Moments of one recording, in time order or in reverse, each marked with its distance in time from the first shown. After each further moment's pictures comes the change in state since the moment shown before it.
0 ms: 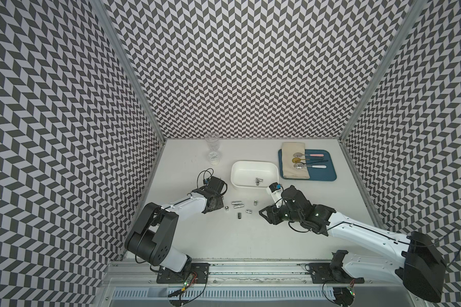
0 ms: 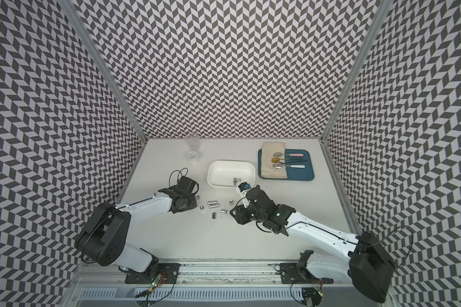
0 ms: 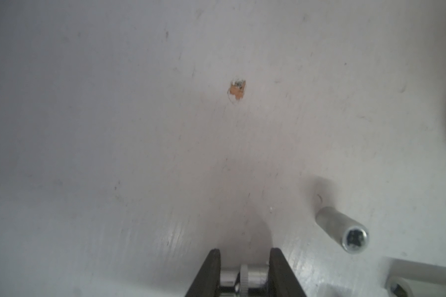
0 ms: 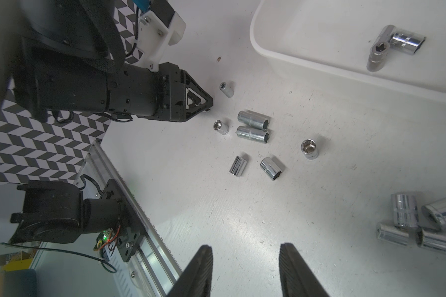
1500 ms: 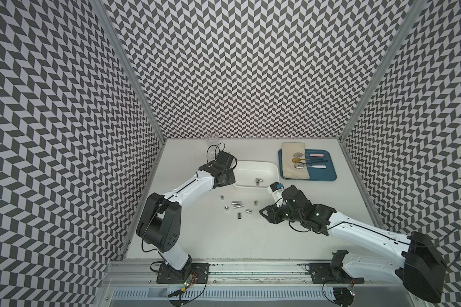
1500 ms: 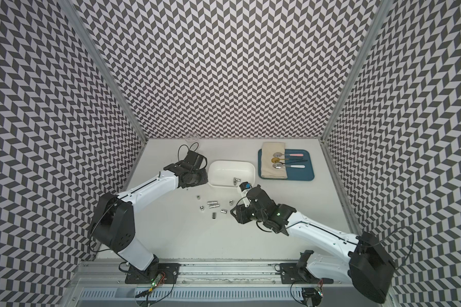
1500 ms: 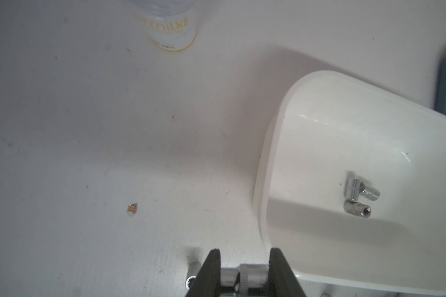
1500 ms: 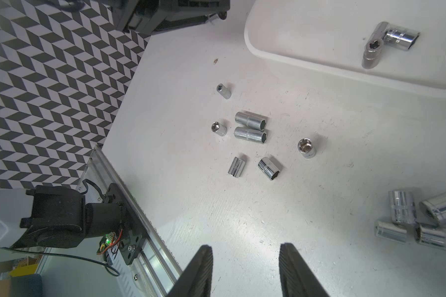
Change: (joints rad) left arm -0.037 0.169 0.508 -0.152 0.076 0.043; right arm -0.017 -0.007 -0.001 -0.004 -0.004 0.023
